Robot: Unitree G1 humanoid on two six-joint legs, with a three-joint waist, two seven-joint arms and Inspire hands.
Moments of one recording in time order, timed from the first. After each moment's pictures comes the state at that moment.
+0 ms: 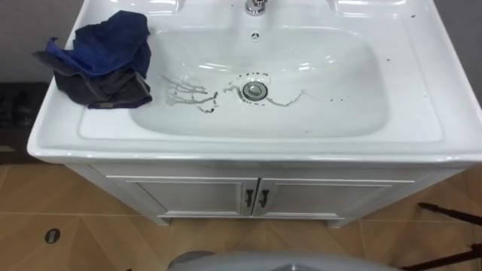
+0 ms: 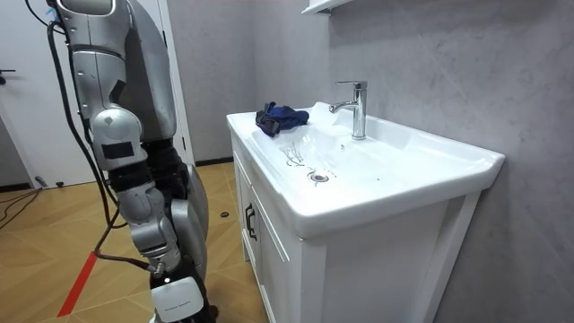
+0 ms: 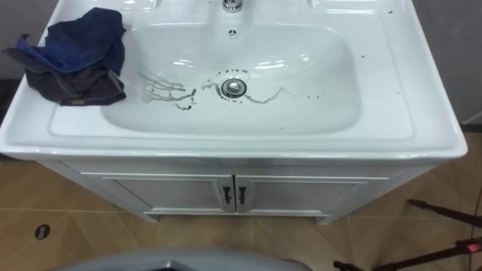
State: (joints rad) left arm 0.19 0.17 0.10 1.20 -0.19 0.06 0.12; right arm 0.12 -0.27 0.13 1.33 0.26 0.02 0.14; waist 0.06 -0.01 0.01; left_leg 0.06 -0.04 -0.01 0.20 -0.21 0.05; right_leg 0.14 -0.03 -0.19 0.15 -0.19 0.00
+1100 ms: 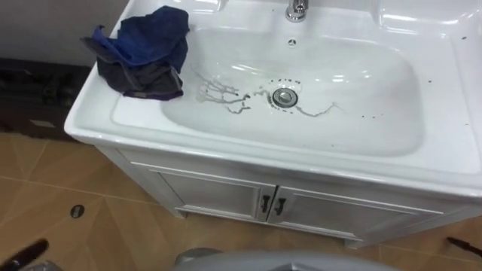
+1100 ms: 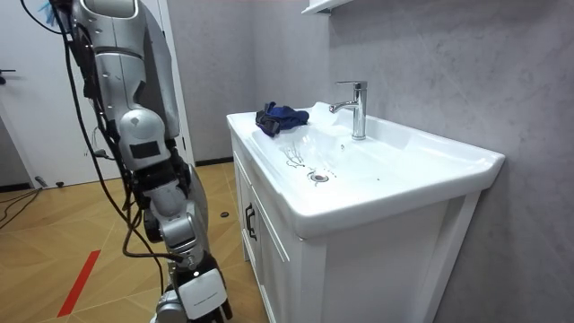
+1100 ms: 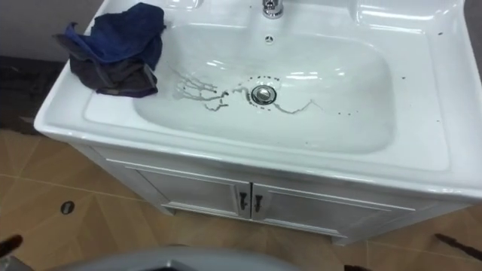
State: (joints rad) left arm 0.18 0.32 0.62 0.71 -0.29 -0.08 0.76; right arm 0.14 -0.29 0.01 1.28 -0.04 0.04 0.11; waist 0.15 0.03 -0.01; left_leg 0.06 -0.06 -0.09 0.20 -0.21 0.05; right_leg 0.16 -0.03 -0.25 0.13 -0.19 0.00
